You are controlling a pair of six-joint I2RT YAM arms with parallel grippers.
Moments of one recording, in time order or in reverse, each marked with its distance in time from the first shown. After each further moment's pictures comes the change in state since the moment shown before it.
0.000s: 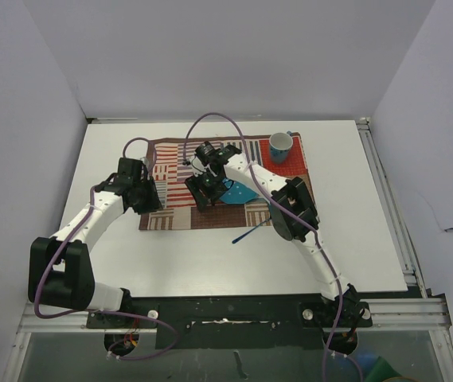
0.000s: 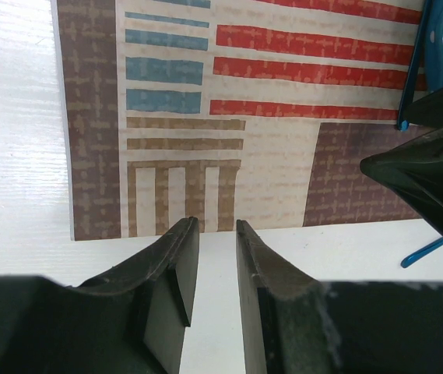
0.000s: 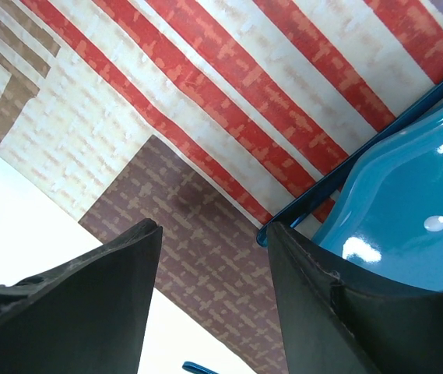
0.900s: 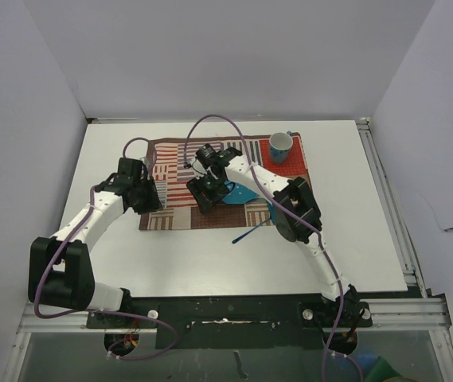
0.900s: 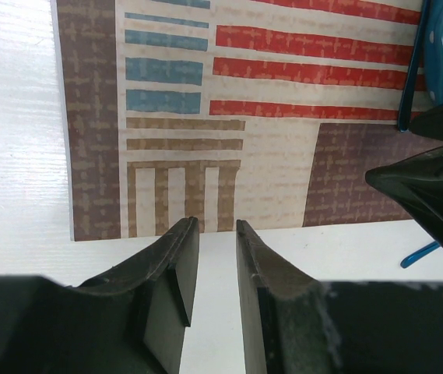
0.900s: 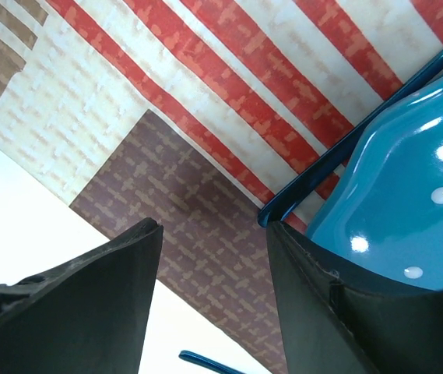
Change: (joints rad) left arm 0.000 0.000 0.000 0.001 0.001 0.000; right arm 0.008 -0.053 -0.089 0.027 0.024 -0.011
